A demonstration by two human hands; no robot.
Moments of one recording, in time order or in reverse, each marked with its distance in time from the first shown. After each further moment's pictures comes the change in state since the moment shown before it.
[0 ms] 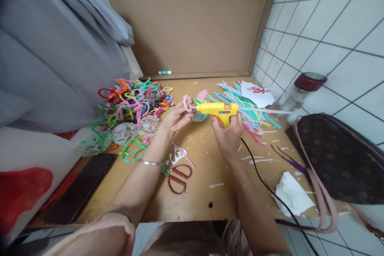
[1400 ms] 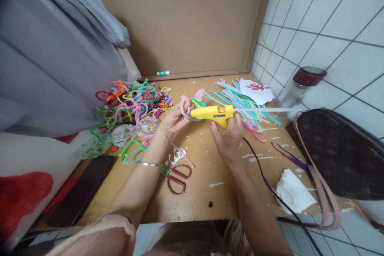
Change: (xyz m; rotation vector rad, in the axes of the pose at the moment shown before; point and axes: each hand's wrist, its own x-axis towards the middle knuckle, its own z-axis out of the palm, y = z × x) left_hand -0.002 -0.002 0.005 -0.162 -0.084 -0.054; right_hand -0.005 0.004 -0.011 -0.056 0.078 -0.234
